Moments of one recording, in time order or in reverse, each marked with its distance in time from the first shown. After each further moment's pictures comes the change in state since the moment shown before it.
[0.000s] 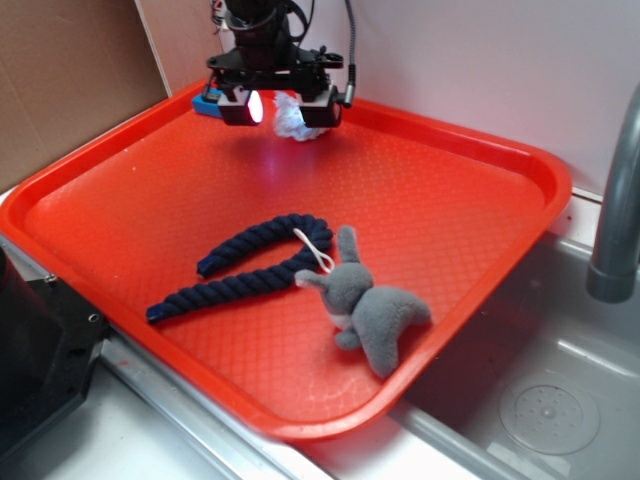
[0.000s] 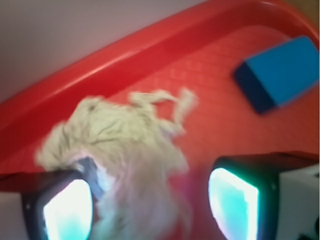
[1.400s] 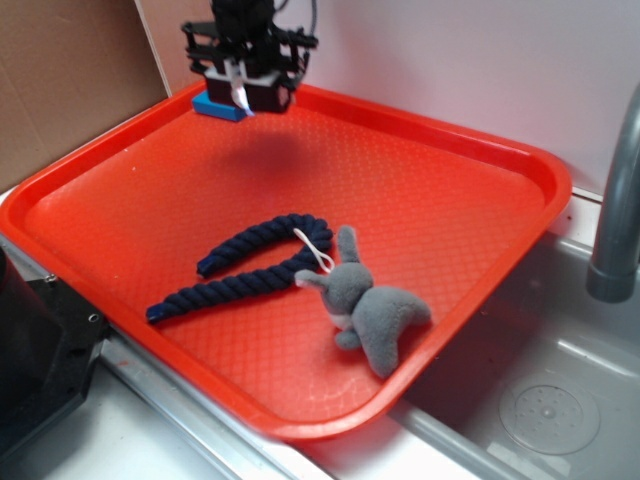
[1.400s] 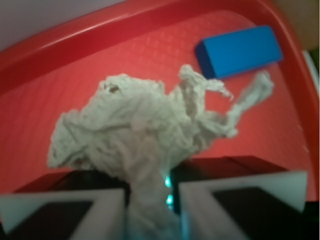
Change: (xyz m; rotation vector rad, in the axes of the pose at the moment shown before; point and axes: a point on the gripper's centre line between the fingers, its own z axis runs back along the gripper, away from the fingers) arm -0.025 0.013 0.070 0.059 0.221 -0.121
